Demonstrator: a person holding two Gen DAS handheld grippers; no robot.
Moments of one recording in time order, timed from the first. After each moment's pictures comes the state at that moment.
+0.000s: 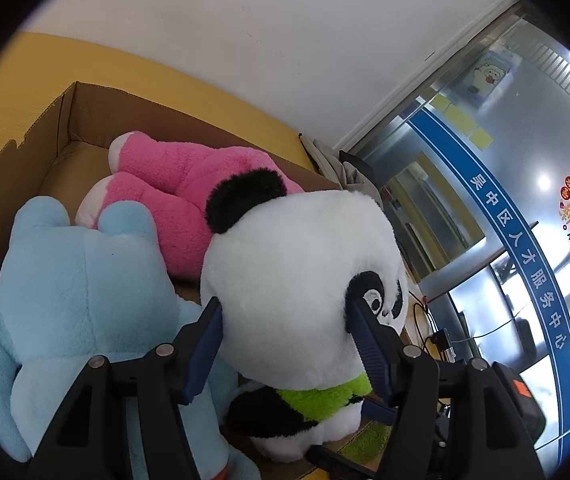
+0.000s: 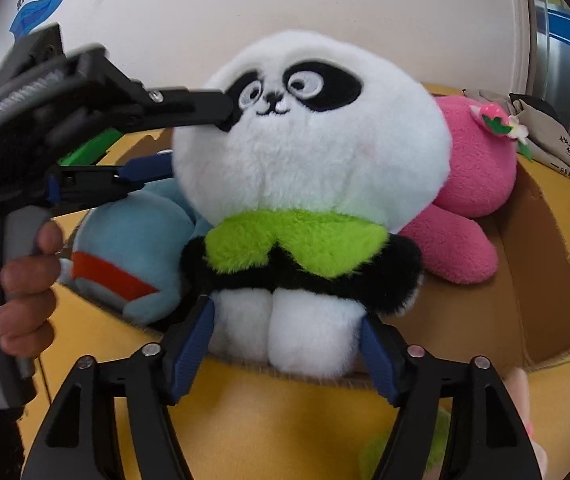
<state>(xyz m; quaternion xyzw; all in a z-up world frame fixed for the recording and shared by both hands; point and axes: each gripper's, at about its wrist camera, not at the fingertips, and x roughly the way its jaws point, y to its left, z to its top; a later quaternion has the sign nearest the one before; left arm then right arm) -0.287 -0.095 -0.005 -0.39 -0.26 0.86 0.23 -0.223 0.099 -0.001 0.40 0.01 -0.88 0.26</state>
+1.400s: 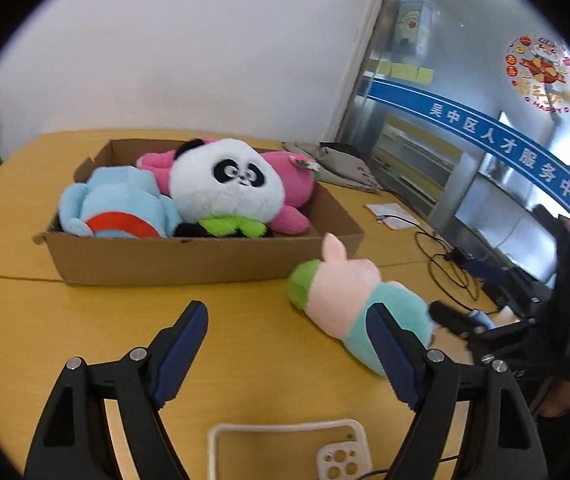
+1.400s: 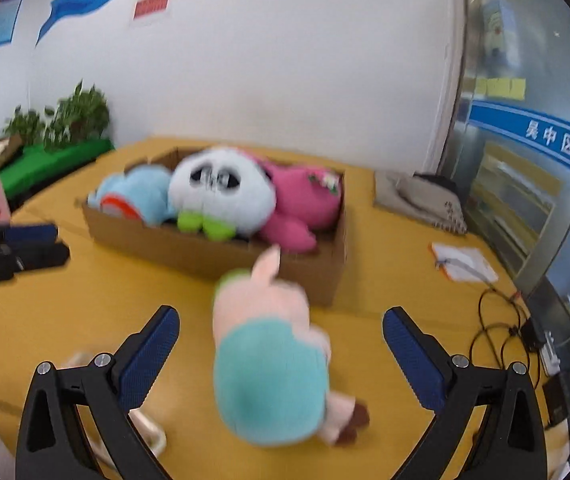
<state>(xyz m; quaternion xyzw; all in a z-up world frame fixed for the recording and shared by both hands) -0.016 0.010 0.039 -0.32 -0.10 0.92 0.18 -0.064 0.265 0.033 0.29 0.14 -0.93 0.17</state>
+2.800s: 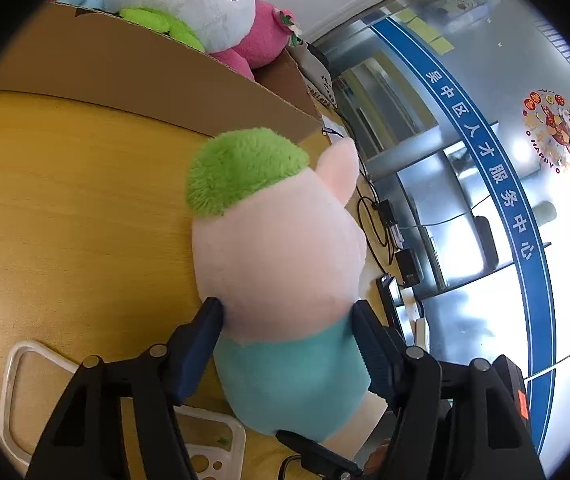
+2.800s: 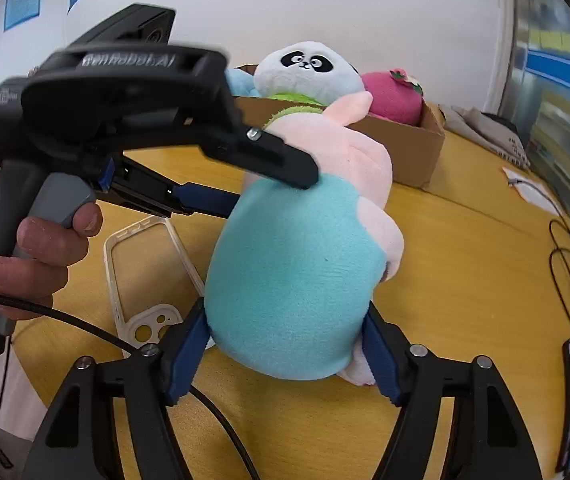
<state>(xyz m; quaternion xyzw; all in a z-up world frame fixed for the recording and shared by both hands) -0.079 0.052 -0.048 -0.48 -0.29 0.77 0.30 -0.003 0.243 -0.052 0.37 0.11 -0.89 0.26</state>
